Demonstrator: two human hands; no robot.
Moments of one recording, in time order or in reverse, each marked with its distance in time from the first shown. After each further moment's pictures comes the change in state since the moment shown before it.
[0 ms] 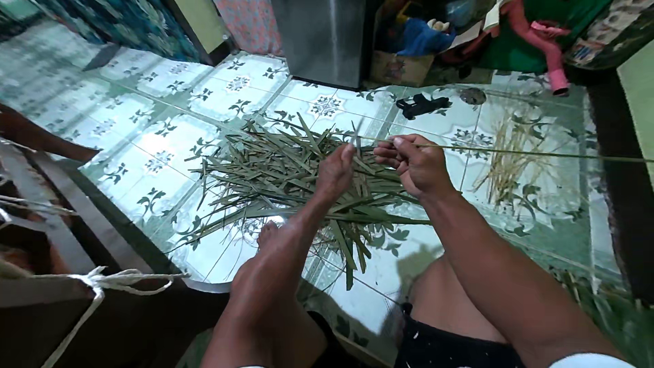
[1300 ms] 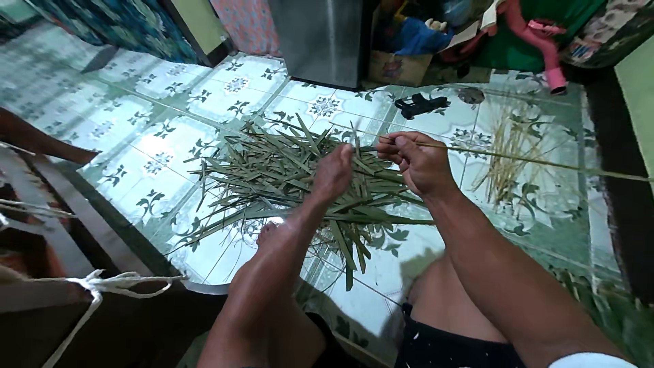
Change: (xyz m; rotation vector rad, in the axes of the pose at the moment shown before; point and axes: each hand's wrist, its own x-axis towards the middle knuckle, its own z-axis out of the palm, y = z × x) left_hand 0.002 0.007 -0.008 0.061 -0.038 -0.037; right_hand 0.003 -0.002 -0.008 -0.122 -0.097 -0.158
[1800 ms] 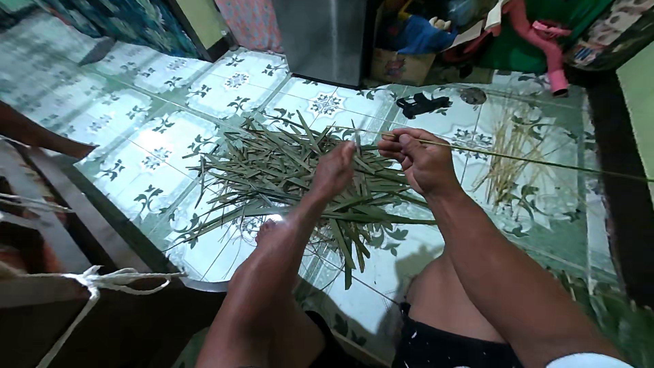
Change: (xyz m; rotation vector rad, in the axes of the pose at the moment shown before) left_hand 0.000 -0.006 -0.005 -0.002 0.010 0.078; right_hand 0.002 -0.001 -0.001 -0.029 -0.028 -0.016
